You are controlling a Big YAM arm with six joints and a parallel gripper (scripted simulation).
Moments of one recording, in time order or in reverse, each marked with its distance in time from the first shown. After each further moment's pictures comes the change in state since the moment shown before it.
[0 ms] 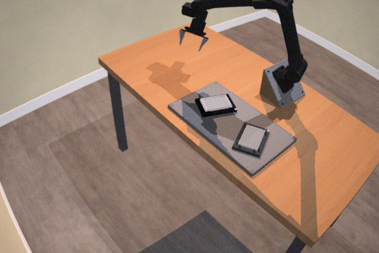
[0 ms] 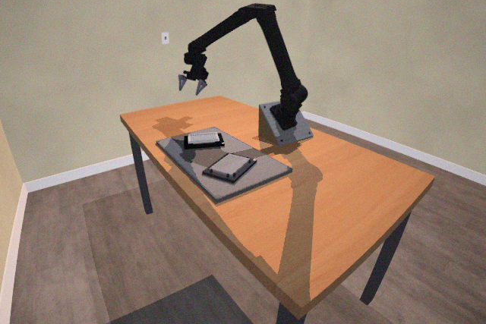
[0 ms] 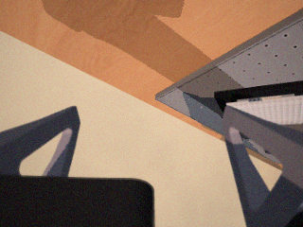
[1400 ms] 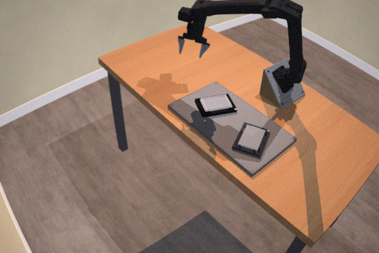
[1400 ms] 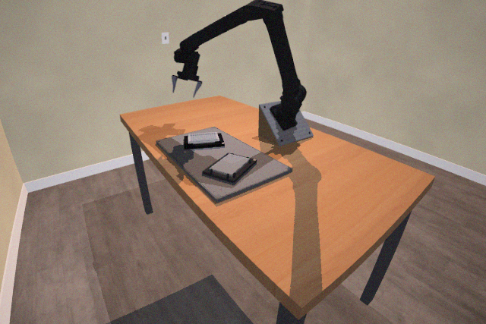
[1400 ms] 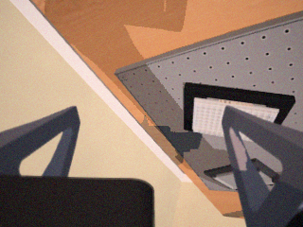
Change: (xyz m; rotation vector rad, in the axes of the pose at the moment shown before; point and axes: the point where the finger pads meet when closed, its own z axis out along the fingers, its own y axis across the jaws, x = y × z) arm 0.081 -0.024 0.028 0.081 -0.087 -0.417
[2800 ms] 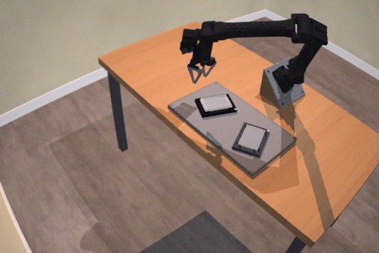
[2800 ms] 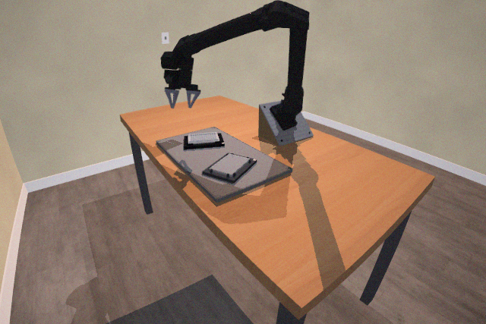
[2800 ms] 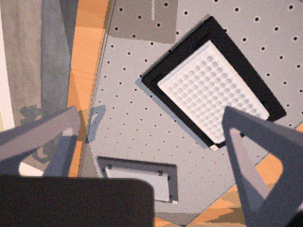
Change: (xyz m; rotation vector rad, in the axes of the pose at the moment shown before) arm 0.165 -0.018 0.062 0.182 -0.059 -0.835
